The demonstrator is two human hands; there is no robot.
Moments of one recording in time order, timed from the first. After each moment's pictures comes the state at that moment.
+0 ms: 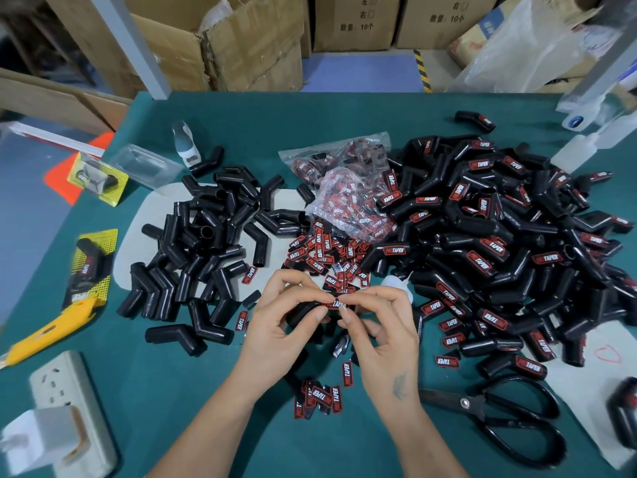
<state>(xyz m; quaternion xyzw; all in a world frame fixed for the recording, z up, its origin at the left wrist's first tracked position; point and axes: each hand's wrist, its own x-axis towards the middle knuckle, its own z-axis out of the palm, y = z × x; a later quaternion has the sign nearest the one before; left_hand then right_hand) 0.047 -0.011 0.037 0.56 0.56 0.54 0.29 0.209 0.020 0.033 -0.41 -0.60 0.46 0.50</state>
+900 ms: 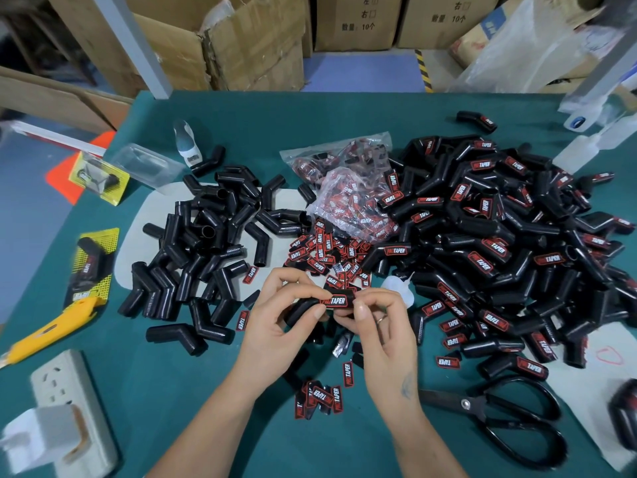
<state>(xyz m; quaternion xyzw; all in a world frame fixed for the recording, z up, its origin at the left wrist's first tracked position) 0.044 -0.011 0.032 0.53 0.56 0.55 0.30 0.207 0.017 0.031 -0.42 -0.51 0.56 0.51</state>
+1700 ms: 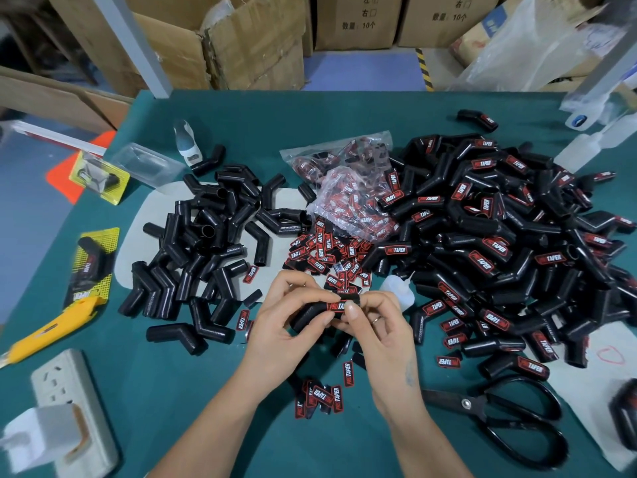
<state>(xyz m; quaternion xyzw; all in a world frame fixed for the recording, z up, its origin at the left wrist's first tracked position) 0.050 -0.012 0.038 0.55 0.57 0.53 0.30 0.207 0.023 0.025 -0.44 -0.47 0.61 0.47</state>
